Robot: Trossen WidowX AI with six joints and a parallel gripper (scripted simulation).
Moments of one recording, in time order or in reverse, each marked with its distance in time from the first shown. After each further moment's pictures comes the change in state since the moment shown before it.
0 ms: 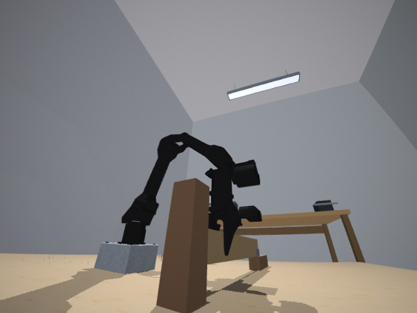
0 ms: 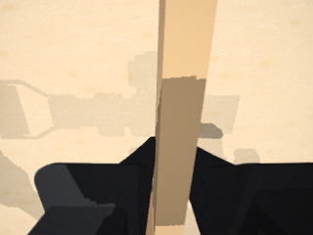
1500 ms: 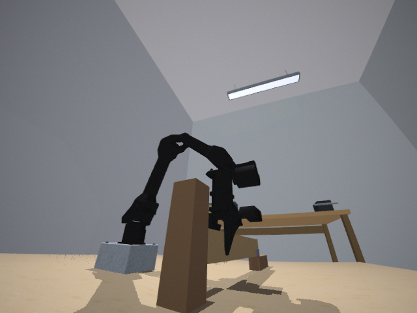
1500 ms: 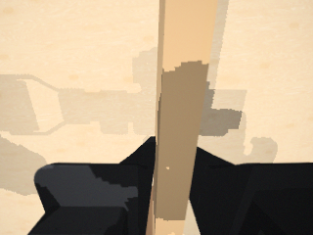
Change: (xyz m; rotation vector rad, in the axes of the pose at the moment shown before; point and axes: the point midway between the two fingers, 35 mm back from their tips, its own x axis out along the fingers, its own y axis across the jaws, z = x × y) arm -0.001 0.000 0.004 0.002 0.005 -0.002
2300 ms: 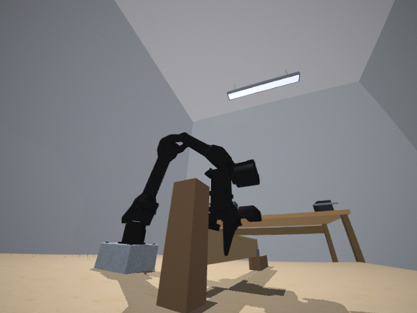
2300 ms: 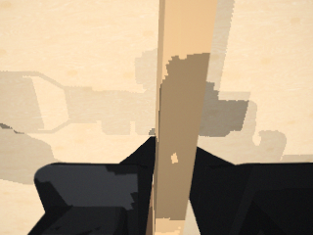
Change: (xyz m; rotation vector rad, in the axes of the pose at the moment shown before) arm 0.001 0.000 -0.006 0.000 -0.003 -0.001
